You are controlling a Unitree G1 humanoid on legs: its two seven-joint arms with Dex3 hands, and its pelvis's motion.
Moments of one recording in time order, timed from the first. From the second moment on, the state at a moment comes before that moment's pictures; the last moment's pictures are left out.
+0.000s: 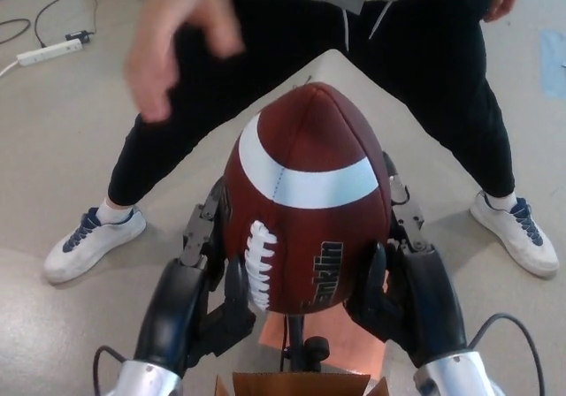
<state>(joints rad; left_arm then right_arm) 0.03 0.12 -0.21 -0.04 0.02 -0.09 -0.03 -0.05 0.02 0.26 0.10 -0.07 -0.26 -0.05</state>
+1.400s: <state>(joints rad) -0.19 0.28 0.04 0.46 -0.05 -0.26 -0.11 -0.19 -0.13 0.03 0.49 0.01 -0.37 0.00</state>
